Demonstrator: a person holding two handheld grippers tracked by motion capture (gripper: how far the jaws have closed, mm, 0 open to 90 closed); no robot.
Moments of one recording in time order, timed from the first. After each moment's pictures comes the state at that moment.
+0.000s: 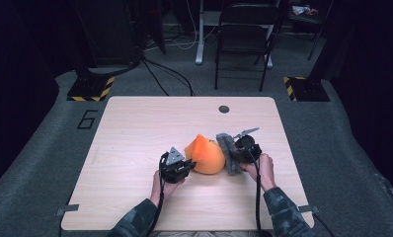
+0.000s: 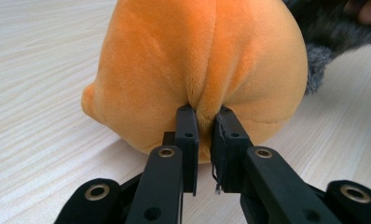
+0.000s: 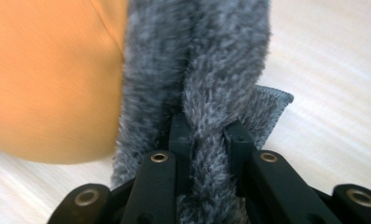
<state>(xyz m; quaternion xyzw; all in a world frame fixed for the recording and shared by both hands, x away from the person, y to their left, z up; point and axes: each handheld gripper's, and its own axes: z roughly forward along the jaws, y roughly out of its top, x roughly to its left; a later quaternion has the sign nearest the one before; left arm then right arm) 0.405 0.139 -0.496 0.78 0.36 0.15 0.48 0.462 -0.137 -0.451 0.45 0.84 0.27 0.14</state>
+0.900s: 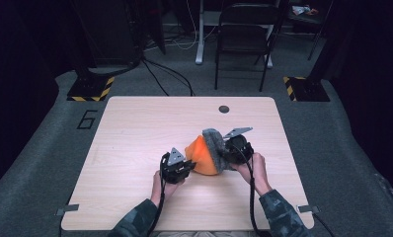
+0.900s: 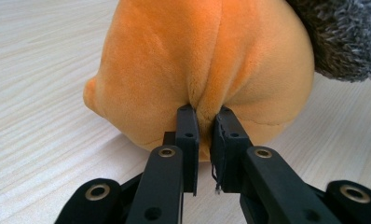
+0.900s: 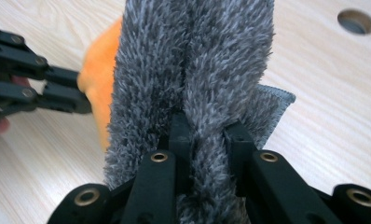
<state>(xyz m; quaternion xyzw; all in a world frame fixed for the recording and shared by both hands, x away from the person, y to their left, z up) 0.405 0.138 -0.496 0.79 0.36 0.16 0.47 0.438 -0.103 -0.420 0.39 0.85 0.33 0.15</state>
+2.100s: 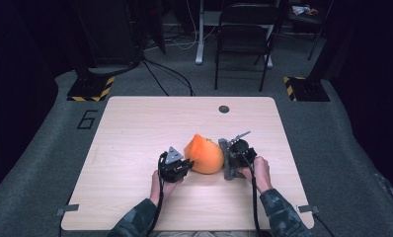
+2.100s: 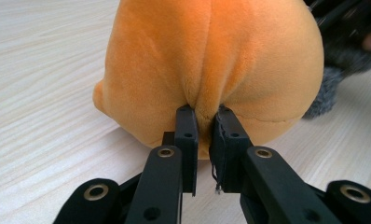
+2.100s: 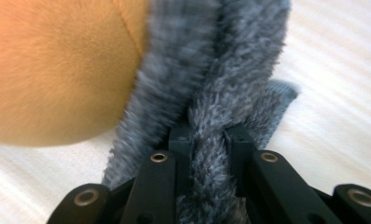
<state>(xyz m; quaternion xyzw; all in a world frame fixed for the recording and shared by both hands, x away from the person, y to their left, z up) 0.408 0.145 -0.498 0.78 0.38 0.15 0.47 0.463 -0.123 -0.472 0.45 0.85 0.22 0.13</state>
